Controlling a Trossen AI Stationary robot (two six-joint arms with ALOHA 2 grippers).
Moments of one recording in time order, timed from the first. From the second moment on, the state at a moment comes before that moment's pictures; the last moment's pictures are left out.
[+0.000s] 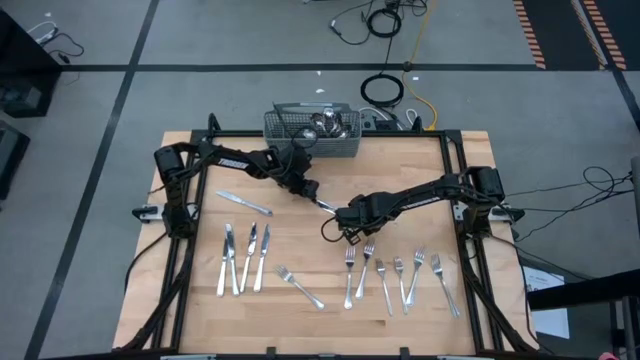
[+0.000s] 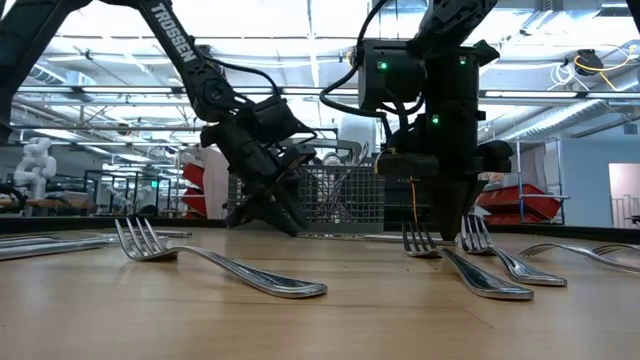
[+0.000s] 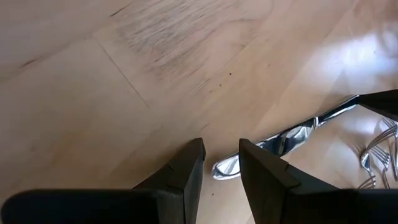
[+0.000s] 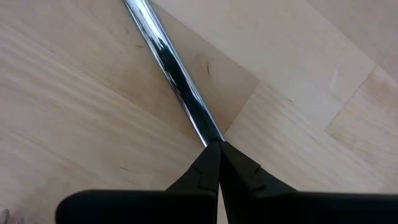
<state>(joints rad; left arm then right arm) 0.46 1.91 0.98 -0.08 0.43 -0.65 0.03 1.89 1.17 -0.83 0.14 1.03</state>
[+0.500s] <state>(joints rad) 0.46 1.91 0.94 -0.11 0.45 -0.65 0.03 1.89 1.17 -0.83 0.14 1.03</state>
